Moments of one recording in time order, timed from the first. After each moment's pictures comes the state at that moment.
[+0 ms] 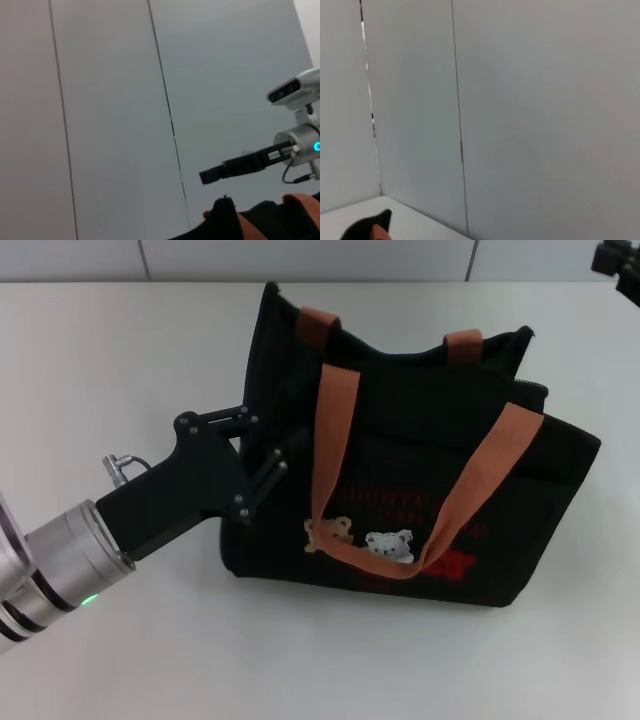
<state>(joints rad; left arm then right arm) -0.48 -2.08 0.73 0.02 1.50 1.66 -0.33 0.49 2.08 -0.53 -0.98 -1.84 -1.51 1.47</state>
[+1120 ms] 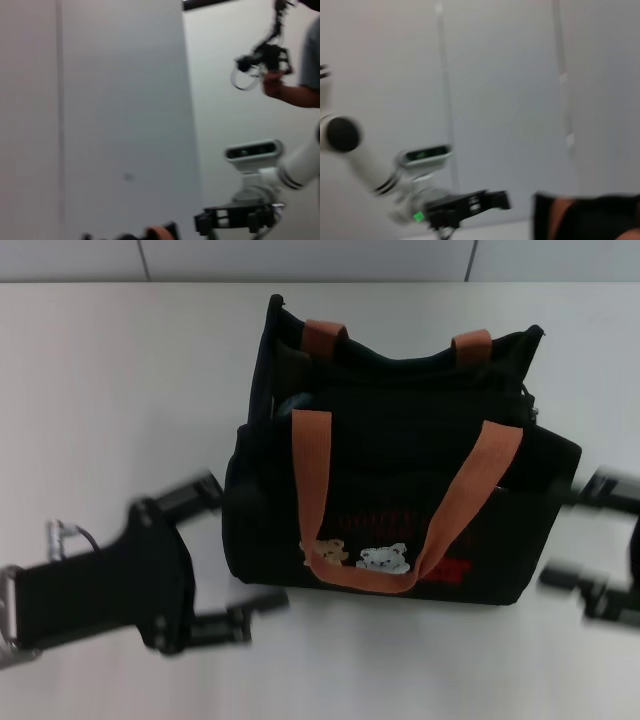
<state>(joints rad) -0.33 -2.04 0.83 0.34 1.65 1.97 -0.61 0.30 2.08 -0.59 -0.69 -1.89 -2.07 1.02</state>
